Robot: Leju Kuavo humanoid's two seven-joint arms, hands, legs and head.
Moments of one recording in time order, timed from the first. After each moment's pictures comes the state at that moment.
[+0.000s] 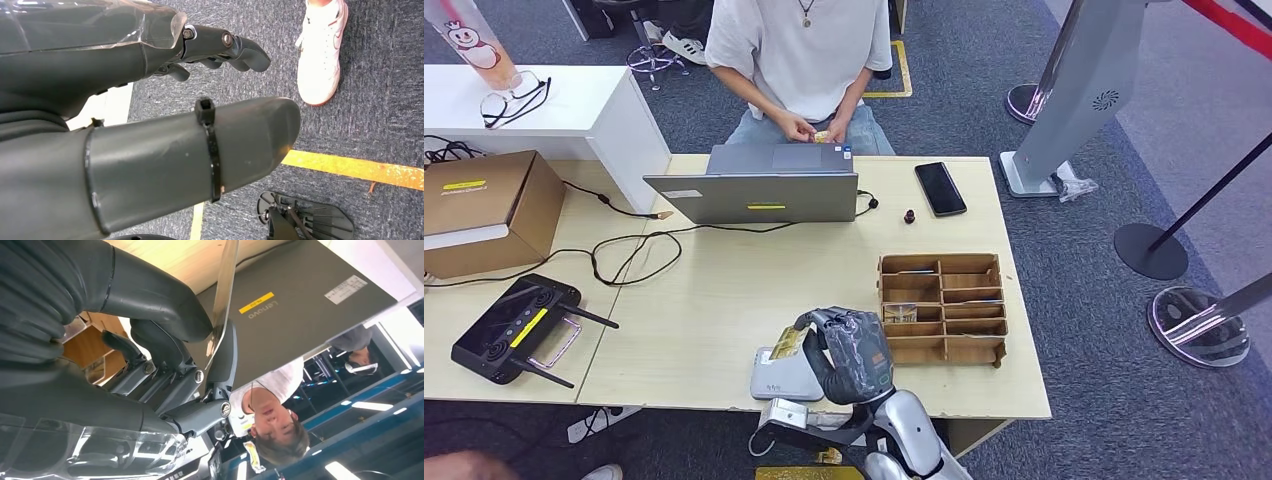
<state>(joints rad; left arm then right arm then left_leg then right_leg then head) -0.13 -0.17 1.00 -0.21 -1.08 0.33 0.04 -0.15 0.16 0.63 -1.17 0.95 -0.59 -0.22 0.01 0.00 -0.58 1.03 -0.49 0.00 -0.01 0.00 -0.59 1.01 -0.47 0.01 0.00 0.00</state>
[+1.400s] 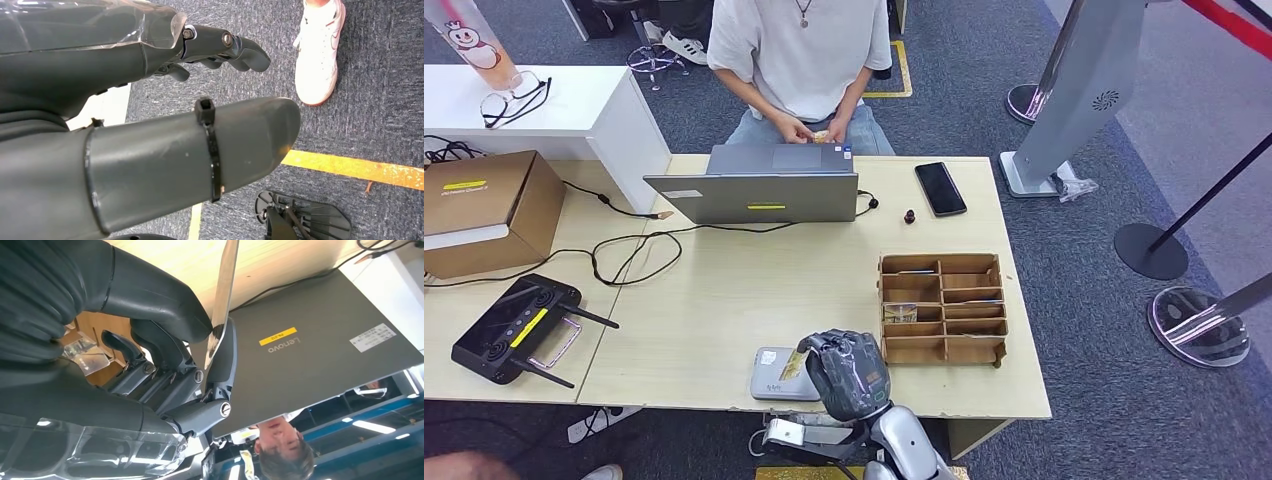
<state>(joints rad) -0.13 -0.17 1.00 -0.21 -1.07 0.33 0.03 -0.15 0.23 0.52 -0.93 1.05 -0.69 -0.34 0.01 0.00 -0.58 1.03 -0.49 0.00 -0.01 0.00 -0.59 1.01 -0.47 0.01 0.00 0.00</state>
